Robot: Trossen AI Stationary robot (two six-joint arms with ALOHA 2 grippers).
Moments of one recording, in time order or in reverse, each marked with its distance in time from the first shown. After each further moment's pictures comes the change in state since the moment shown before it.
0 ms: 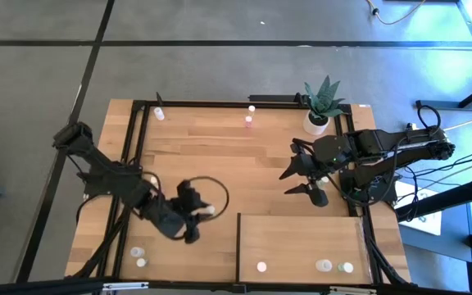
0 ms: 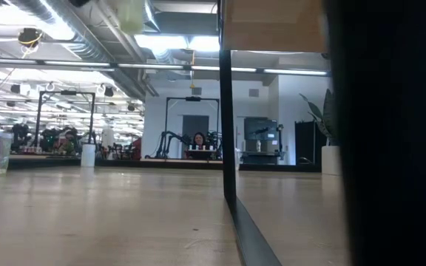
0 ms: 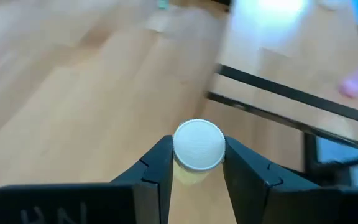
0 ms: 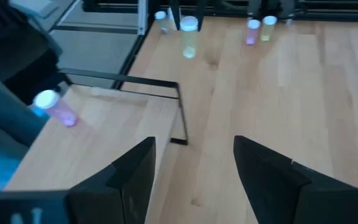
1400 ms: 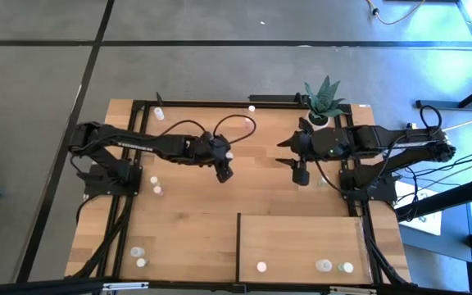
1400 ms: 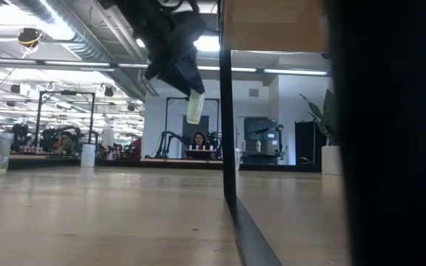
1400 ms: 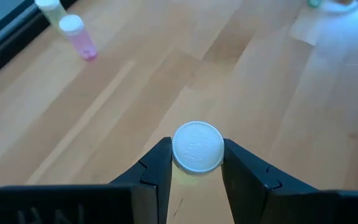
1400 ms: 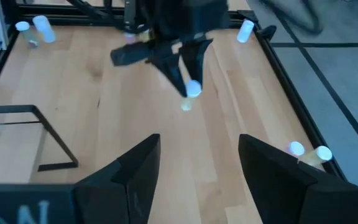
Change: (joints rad) left arm 0.644 0.146 -0.001 0.093 0.290 0.346; right arm -0.081 0.000 0.000 0.010 0.411 0.000
